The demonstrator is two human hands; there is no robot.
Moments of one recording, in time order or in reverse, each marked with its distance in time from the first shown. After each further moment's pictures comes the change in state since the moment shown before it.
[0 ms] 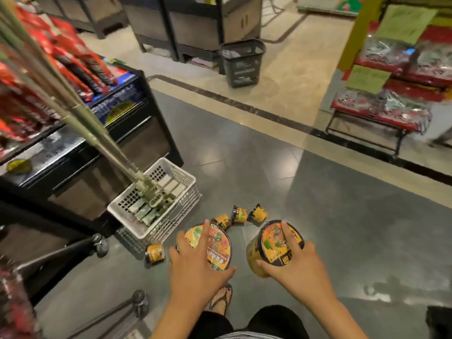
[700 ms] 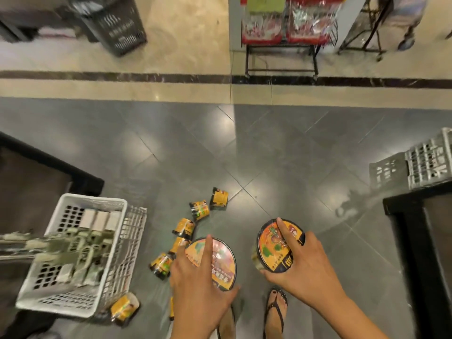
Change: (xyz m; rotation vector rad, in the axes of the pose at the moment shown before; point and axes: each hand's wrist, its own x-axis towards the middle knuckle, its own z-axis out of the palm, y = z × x) left_hand 0.168 0.065 0.101 0.163 -0.294 0.393; right_hand 0.120 0.073 0.057 0.020 0.106 0.289
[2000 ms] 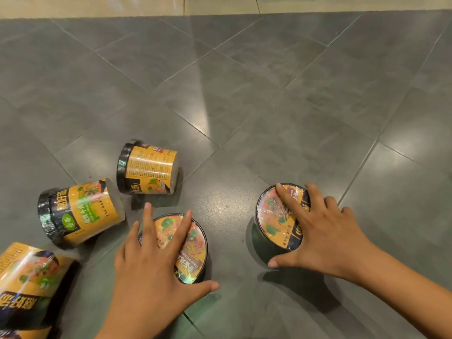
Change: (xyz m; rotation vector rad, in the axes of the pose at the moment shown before) left_hand 0.449 -0.102 0.553 0.158 0.219 0.361; right_hand 0.419 0.282 0.457 -0.458 0.029 -0.055
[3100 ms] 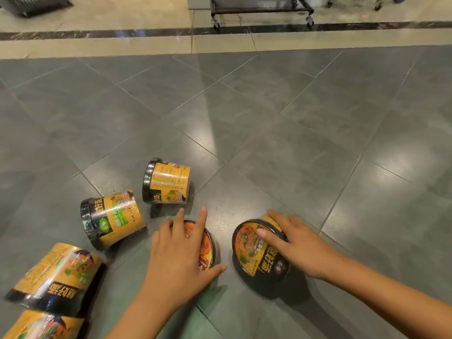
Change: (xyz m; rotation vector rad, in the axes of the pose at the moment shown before) left_hand 0.004 0.008 -0.027 0.079 0.059 0.162; right_hand -0.008 -0.027 0.017 0.621 -0.053 0.014
